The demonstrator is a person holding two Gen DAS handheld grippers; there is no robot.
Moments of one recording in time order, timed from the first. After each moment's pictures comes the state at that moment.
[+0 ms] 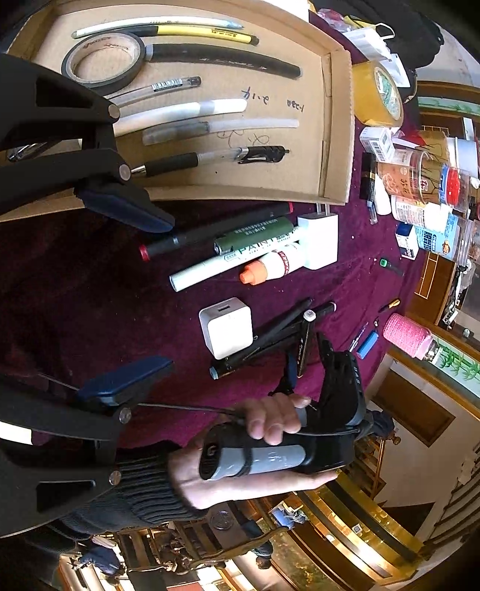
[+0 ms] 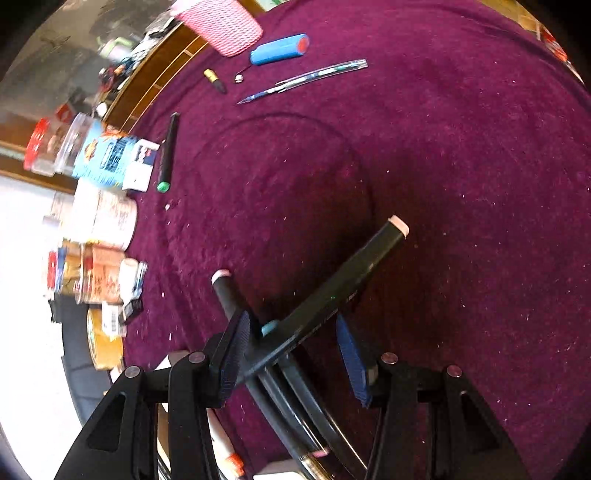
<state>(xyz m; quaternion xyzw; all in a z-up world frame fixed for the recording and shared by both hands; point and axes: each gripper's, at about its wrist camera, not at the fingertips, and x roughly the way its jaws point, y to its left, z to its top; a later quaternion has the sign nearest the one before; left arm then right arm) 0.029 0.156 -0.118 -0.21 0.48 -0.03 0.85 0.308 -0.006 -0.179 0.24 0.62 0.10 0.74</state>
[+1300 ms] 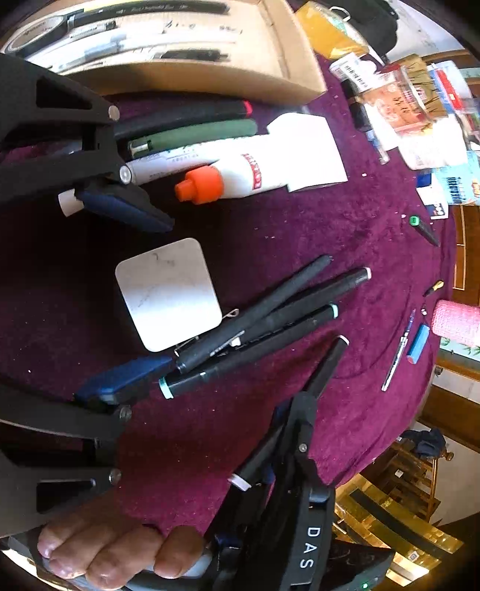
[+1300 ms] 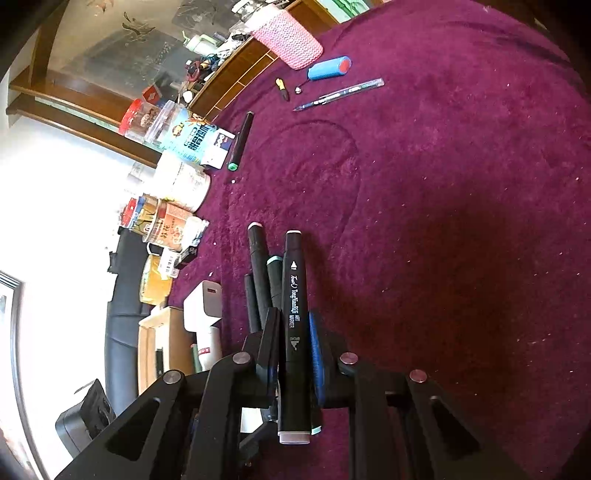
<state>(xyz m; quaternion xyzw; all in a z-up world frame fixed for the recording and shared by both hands) 0.142 0.078 -0.167 -0.11 0.55 0.02 0.83 0.254 -0.066 -0.170 0.25 0.55 0.27 0.75</state>
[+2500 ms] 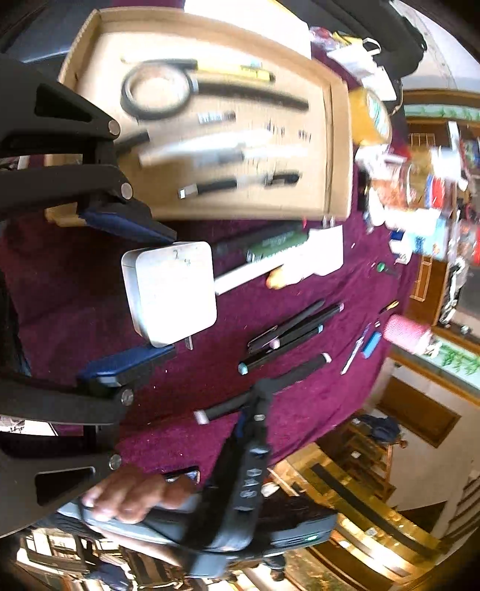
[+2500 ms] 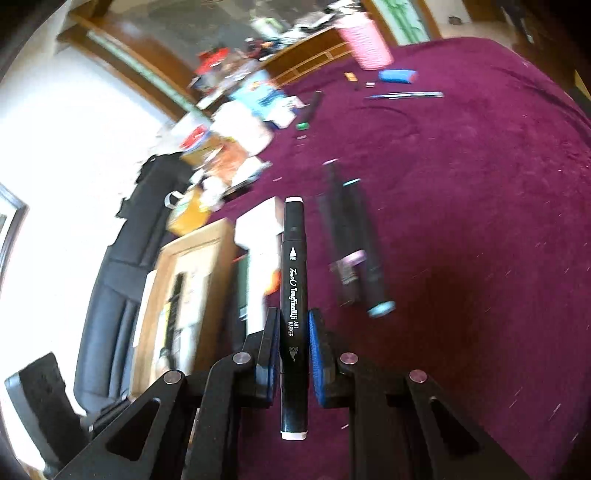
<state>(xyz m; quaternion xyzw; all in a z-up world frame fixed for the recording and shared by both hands) -0.022 0.140 -0.093 -0.17 0.47 0.00 0.86 0.131 -0.029 -0.118 0.15 0.52 0.34 0.77</state>
